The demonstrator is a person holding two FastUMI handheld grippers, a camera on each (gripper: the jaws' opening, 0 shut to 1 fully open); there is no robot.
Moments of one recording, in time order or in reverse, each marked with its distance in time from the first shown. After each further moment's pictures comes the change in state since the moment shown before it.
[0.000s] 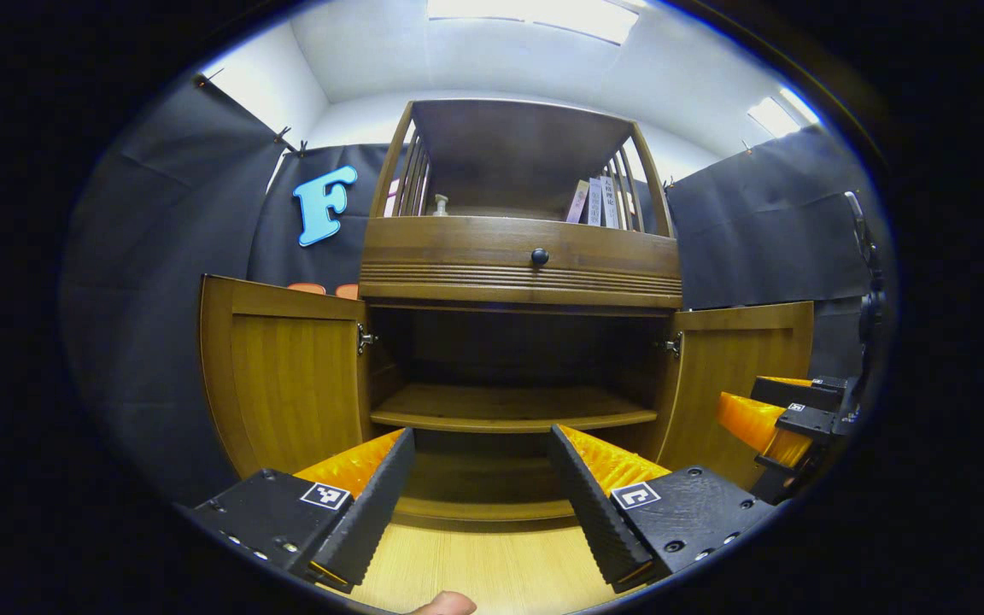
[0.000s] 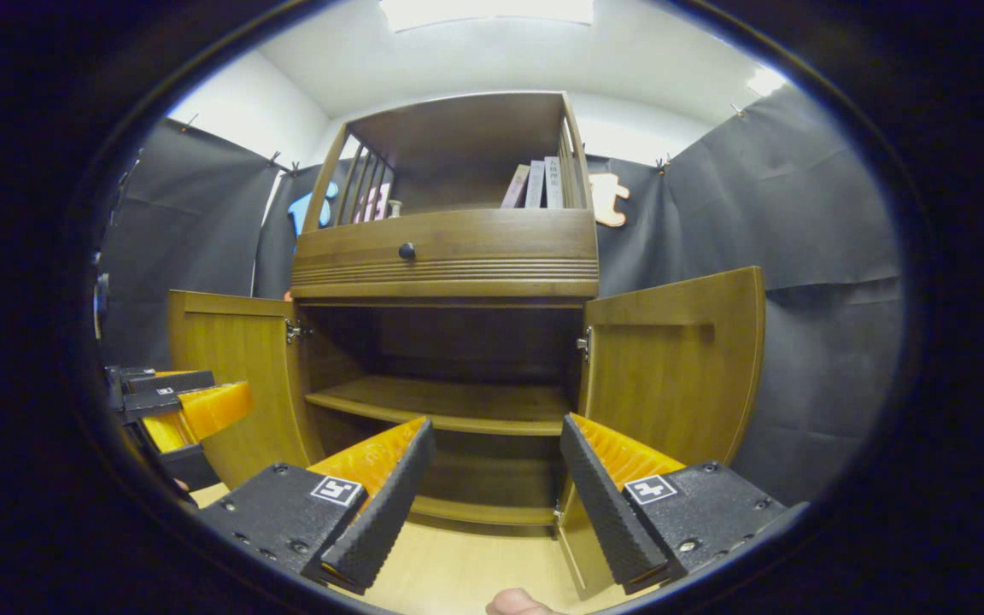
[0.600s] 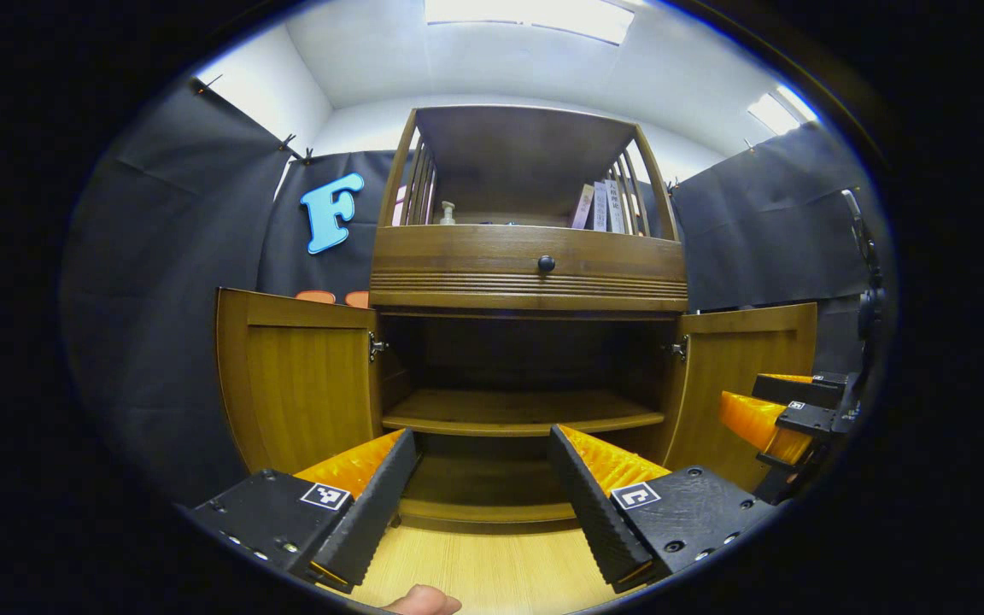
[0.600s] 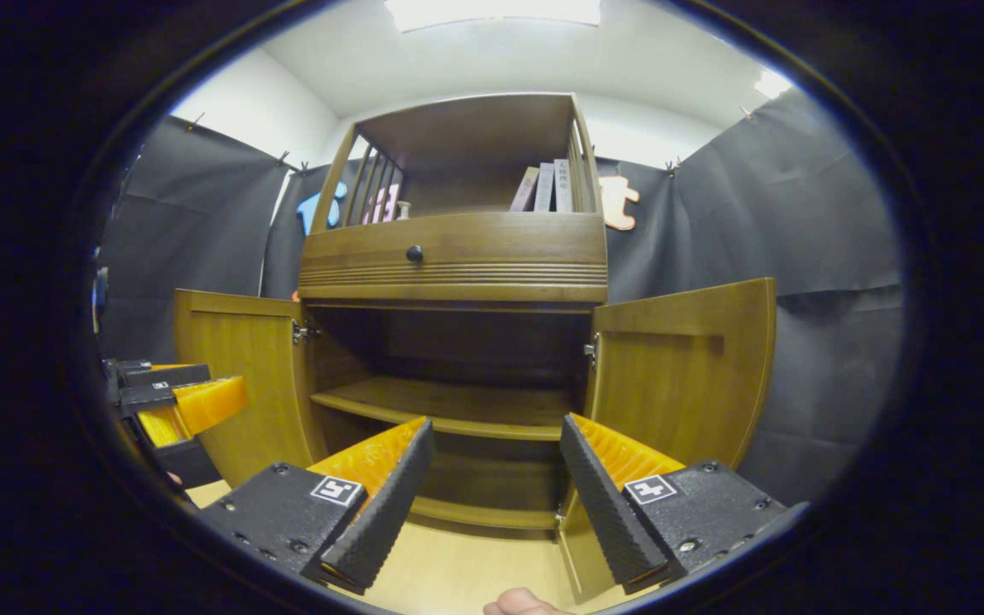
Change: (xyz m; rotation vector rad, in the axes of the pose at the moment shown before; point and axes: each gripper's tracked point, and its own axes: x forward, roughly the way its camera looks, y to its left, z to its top) left arm -0.006 0.008 0.006 0.003 -0.004 0.036; right arm 0.006 0.005 0.004 -0.016 -0.003 0.036
